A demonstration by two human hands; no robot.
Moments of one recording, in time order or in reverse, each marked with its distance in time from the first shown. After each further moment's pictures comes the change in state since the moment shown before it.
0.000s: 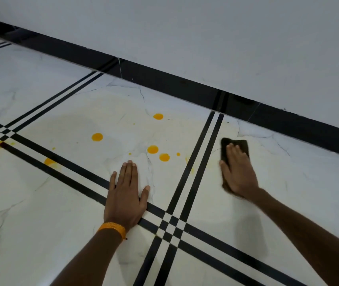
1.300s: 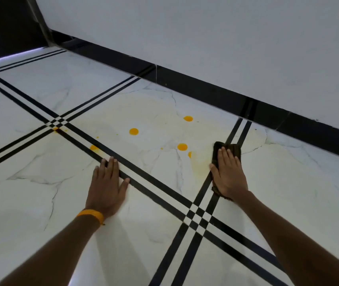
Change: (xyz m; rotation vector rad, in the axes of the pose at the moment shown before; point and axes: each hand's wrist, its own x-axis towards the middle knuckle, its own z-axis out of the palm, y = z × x) left_hand -0.044 -0.117 -0.040 0.038 0.011 -0.204; right_hand -0.011 -0.108 0.021 -0.010 -0.053 -0.106
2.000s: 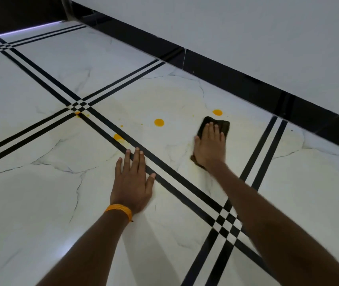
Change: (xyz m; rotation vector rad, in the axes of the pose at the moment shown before) left_hand 0.009 -0.003 0.005 0.020 -0.037 0.024; right_hand 0.096 -0.153 0.025 -0.024 -0.007 0.041
